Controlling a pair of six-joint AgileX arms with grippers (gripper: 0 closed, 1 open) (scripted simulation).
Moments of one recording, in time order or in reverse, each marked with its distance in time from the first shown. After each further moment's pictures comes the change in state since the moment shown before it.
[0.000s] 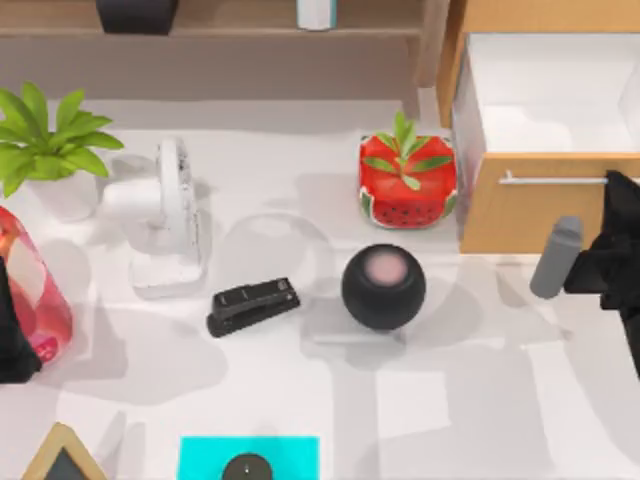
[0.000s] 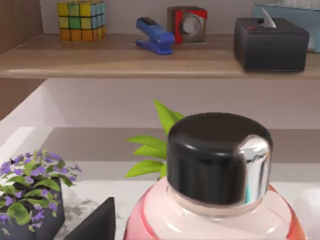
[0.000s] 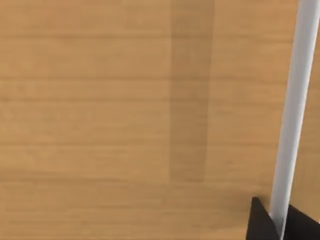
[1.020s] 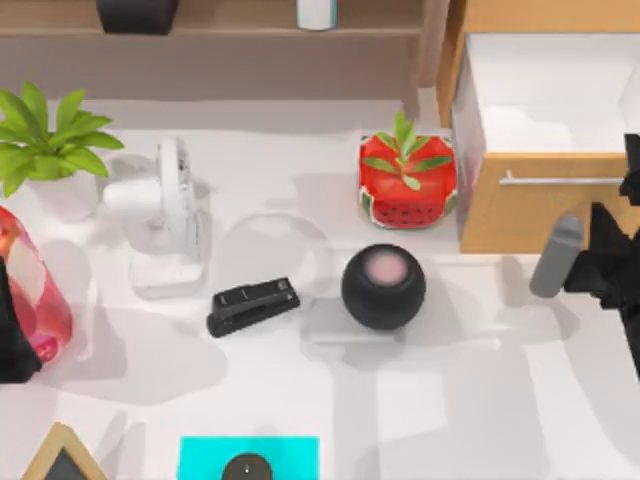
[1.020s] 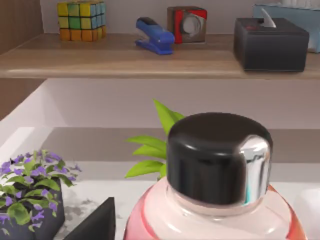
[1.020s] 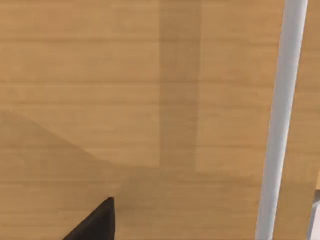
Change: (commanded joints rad) left arm 0.000 0.000 0.000 0.000 0.000 0.000; right arm 0.000 0.000 0.000 0.000 0.000 0.000
